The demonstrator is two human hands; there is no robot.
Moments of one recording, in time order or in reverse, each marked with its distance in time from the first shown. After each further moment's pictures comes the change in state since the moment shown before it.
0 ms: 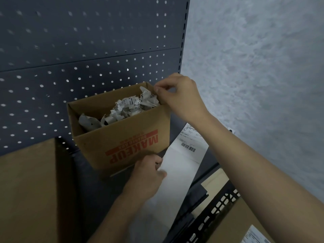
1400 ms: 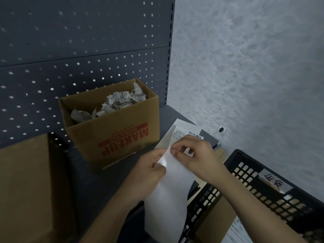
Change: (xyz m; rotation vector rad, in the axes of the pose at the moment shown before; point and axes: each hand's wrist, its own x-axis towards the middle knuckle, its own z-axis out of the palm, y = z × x) left_hand -0.045 0.024 0.004 -0.420 -0.143 0.164; right_hand -0.160 0.046 -0.025 0.034 -0.219 0.199
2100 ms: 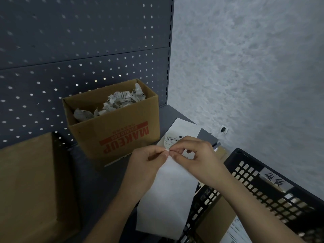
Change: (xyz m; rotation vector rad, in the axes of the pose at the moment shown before) left_hand -0.002 0.001 0.004 0.024 0.242 0.197; right_hand -0.013 -0.014 -0.006 0.073 -0.008 -0.097
